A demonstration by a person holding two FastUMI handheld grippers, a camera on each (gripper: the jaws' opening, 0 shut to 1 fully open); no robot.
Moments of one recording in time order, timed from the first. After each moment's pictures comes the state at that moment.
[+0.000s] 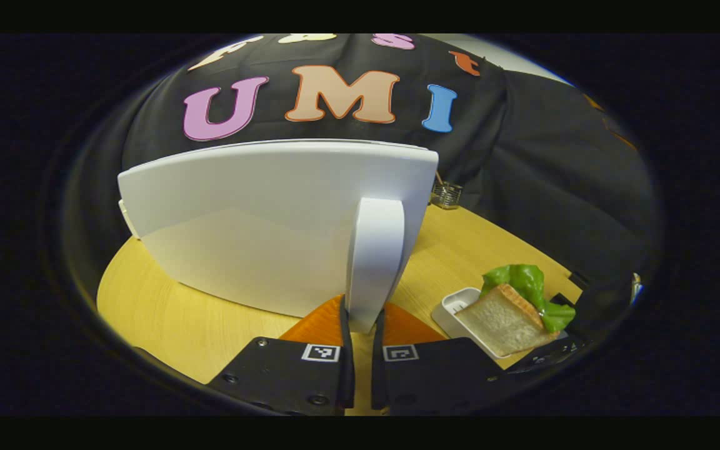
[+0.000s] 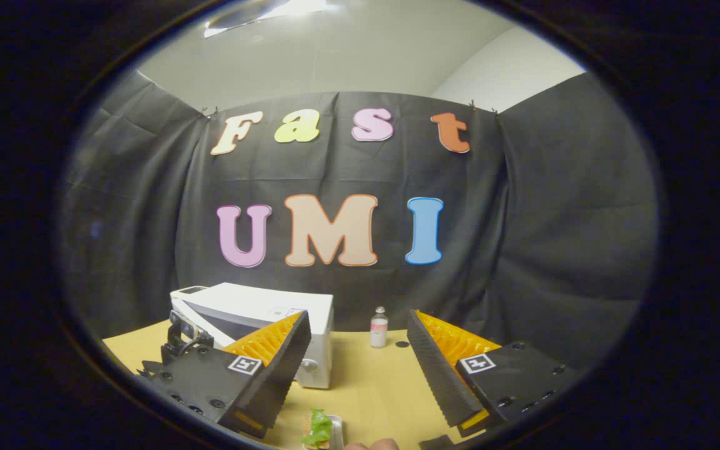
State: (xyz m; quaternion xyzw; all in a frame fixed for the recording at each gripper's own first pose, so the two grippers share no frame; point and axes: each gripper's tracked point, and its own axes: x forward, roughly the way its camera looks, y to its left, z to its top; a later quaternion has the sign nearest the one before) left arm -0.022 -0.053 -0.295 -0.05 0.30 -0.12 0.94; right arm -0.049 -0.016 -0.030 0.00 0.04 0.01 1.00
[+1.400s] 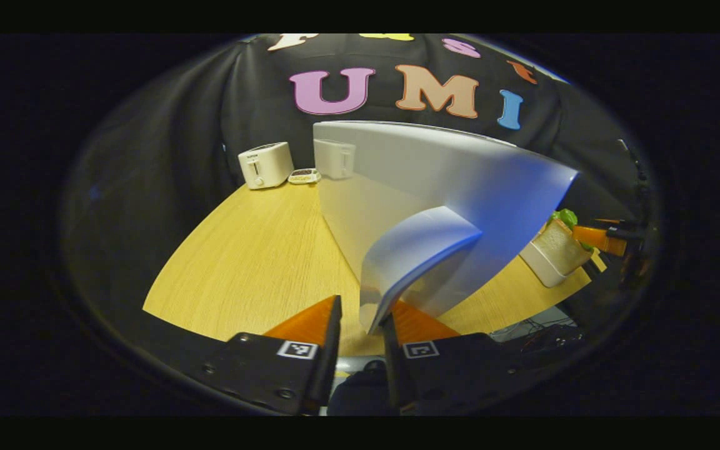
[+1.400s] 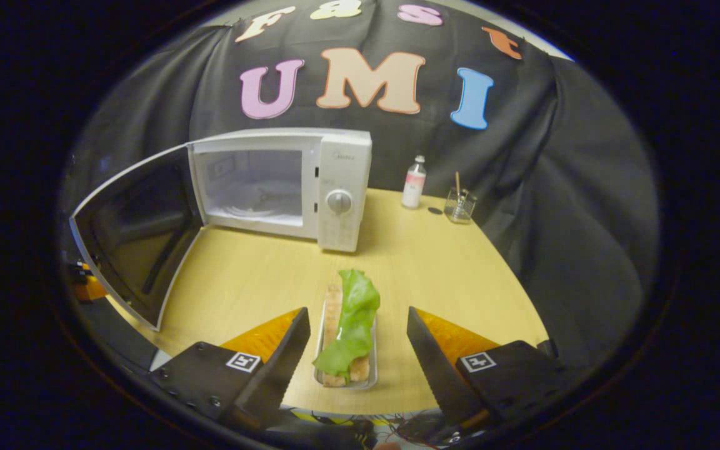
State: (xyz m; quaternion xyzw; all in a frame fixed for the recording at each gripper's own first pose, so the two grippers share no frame) left arm -0.174 0.146 -0.302 -0.05 0.36 0.02 0.93; right arm -0.118 0.014 -0.311 -0.08 0.37 0.03 0.93
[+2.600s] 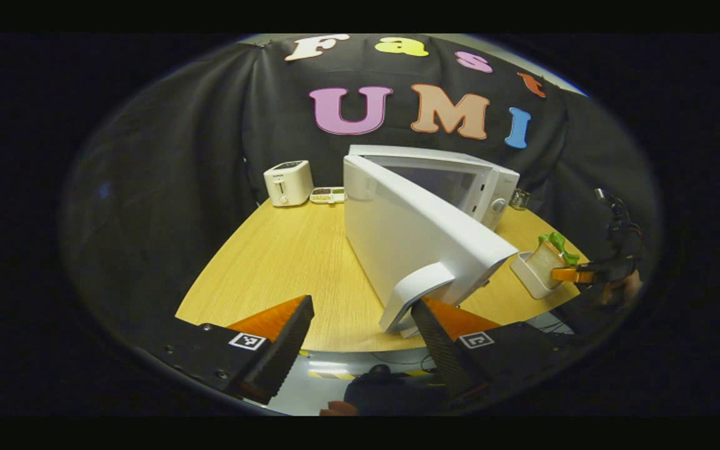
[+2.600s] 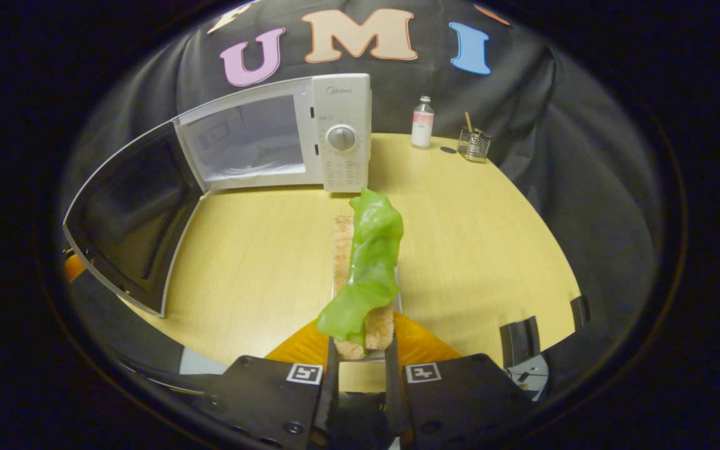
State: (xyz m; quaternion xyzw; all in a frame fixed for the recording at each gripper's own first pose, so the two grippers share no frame) left arm -0.195 0.181 -0.224 -0.06 0.33 0.04 0.94; right arm -0.135 0.020 -0.343 -0.03 0.45 0.04 0.89
